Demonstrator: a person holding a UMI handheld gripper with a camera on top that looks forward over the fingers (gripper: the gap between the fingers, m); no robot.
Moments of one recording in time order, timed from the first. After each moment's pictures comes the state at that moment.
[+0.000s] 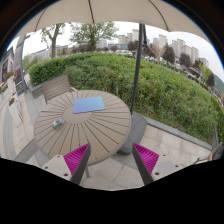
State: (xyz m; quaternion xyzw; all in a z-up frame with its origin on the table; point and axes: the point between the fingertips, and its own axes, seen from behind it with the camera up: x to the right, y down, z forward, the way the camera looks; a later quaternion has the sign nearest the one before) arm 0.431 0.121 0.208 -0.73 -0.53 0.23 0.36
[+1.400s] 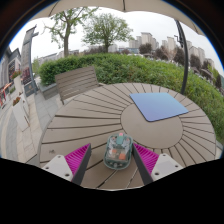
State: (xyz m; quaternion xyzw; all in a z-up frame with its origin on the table) arm 0.044 -0.169 -0.013 -0.70 -0.56 0.30 0.34
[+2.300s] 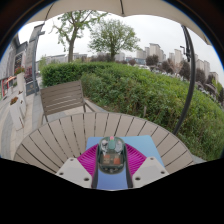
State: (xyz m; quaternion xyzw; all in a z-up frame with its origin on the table) arm -0.116 0.052 0.071 -0.64 -0.58 0.31 0.39
